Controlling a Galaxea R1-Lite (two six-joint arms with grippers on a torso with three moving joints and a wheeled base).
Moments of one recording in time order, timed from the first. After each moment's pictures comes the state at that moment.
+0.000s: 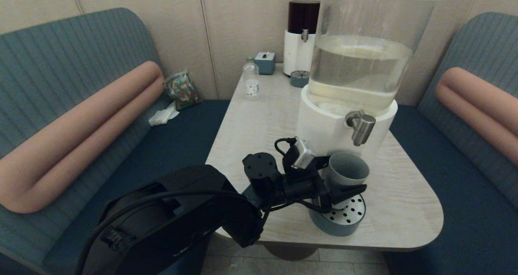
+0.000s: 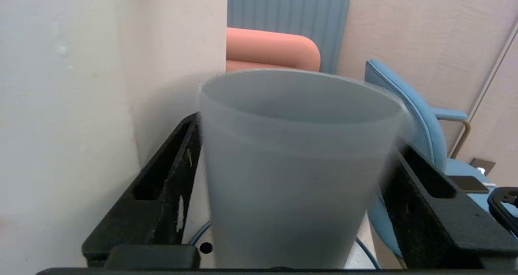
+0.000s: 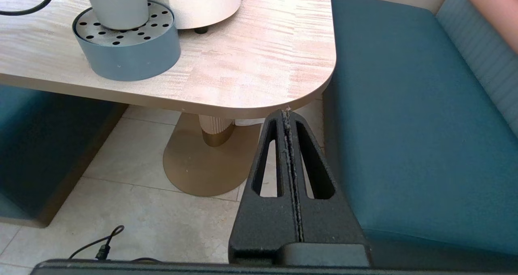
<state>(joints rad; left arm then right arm) -0.70 2.52 -1.35 -1.52 -0.68 -0.14 0.00 0.00 0.00 0.01 0.03 -0.04</state>
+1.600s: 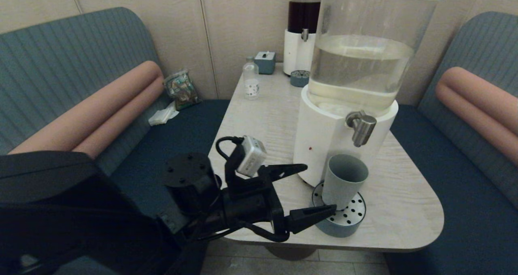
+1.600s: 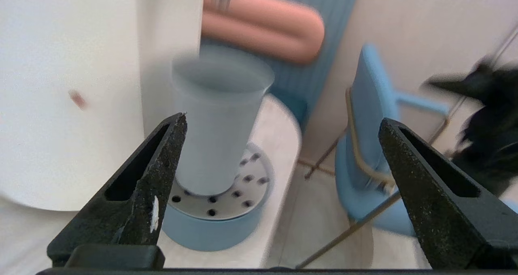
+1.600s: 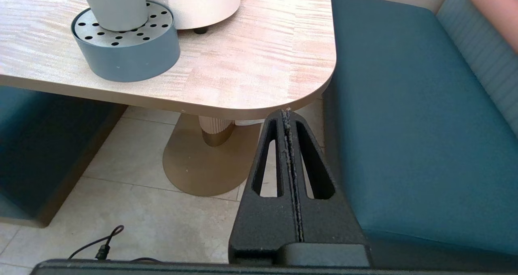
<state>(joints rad) -0.70 1.98 -0.63 -1.52 -0.60 -0.15 0.00 0.00 0.00 0.01 0.03 -0.04</state>
